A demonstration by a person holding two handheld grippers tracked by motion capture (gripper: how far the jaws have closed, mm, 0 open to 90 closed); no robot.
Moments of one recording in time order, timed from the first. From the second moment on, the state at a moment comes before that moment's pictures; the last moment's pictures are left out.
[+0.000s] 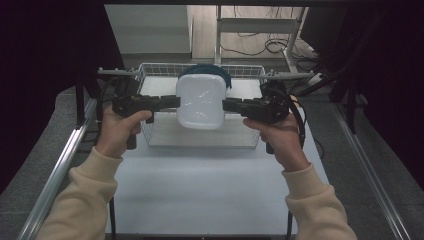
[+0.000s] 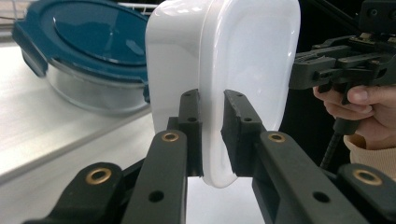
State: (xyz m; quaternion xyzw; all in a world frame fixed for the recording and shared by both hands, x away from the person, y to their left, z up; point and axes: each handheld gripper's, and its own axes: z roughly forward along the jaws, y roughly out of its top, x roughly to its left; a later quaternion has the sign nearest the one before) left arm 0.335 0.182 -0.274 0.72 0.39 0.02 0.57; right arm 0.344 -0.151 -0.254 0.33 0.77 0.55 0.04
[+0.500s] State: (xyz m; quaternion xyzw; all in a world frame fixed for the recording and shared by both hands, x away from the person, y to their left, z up) left arm 0.359 0.190 -0.247 0.72 0.40 0.01 0.57; right arm 0.366 -0.143 -0.226 0.34 0.77 0.55 0.03
